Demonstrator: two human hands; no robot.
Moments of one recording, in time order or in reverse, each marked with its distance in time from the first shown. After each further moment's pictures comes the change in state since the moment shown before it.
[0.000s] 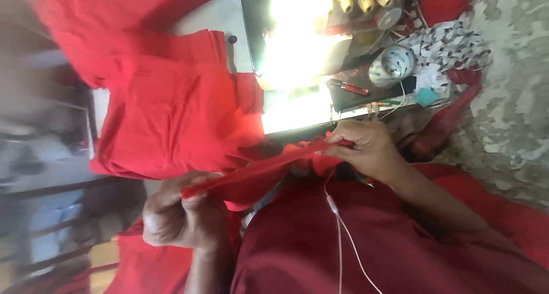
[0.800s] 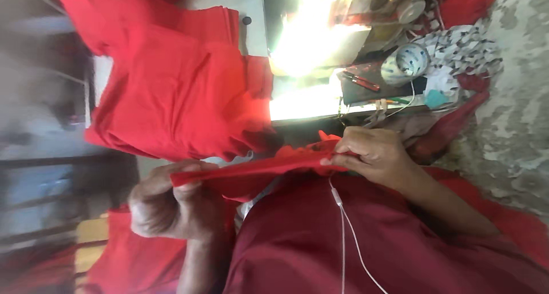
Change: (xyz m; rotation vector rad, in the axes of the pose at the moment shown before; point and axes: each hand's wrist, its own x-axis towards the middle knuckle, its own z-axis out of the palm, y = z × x) left_hand -0.012 0.013 -0.017 0.007 0.050 0.002; right_hand -0.009 -0.013 0.003 -0.125 -0.145 -0.259
